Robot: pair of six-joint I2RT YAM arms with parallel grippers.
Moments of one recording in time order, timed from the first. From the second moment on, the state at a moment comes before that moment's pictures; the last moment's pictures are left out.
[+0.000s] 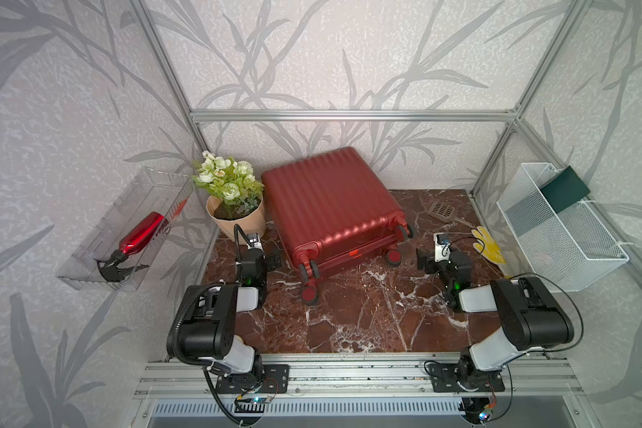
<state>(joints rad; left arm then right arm) 0.02 1.53 0.40 0.71 -0.22 -0.06 0.07 1.59 0.35 0.92 -0.04 -0.06</state>
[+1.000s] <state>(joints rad) -0.13 0.92 0.56 0.28 -0.33 -0.05 0.25 0.73 0.32 0.57 0.13 -0.10</state>
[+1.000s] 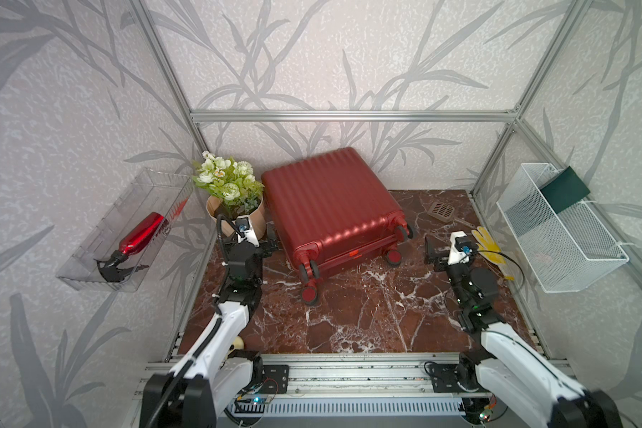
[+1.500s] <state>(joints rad) -0.35 0.74 0.92 -0.58 -0.36 -0.31 0.89 1.15 1.30 -0.40 0.30 -0.01</state>
